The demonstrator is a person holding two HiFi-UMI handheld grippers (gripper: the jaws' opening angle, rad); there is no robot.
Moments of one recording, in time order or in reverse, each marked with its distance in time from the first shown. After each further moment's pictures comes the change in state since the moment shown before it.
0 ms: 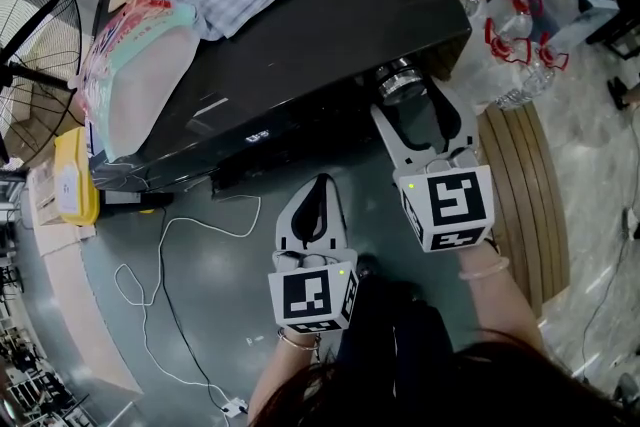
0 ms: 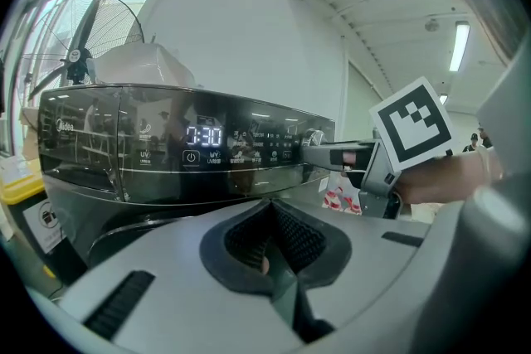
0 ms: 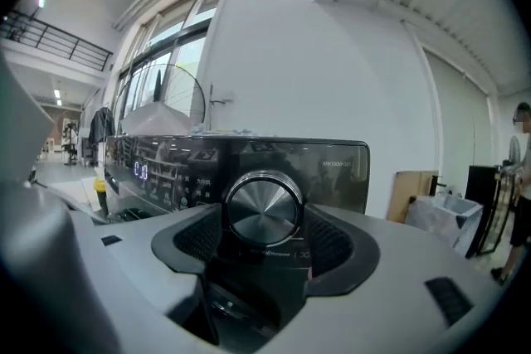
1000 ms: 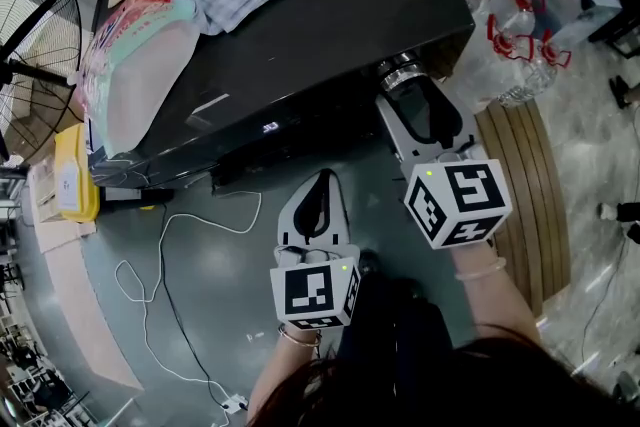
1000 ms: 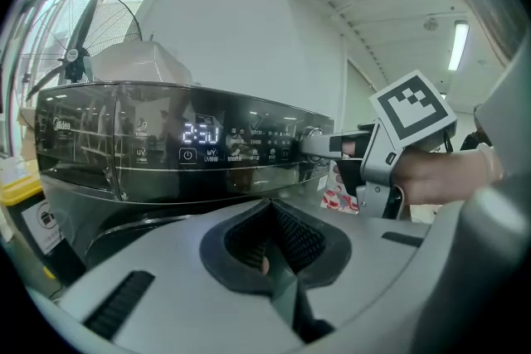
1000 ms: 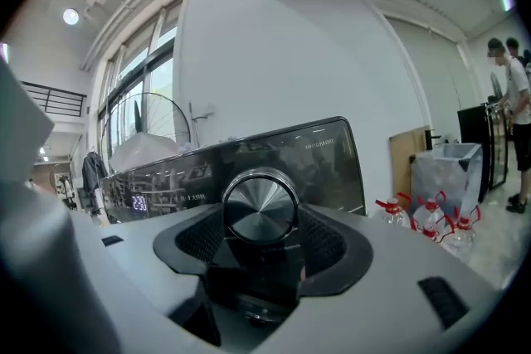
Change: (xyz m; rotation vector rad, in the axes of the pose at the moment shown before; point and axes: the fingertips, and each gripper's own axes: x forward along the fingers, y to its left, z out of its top) left arm 0.003 -0.003 -0.002 0.007 0.011 -0.011; right arm 0.000 -0.005 -0.004 0.293 -0.018 0.007
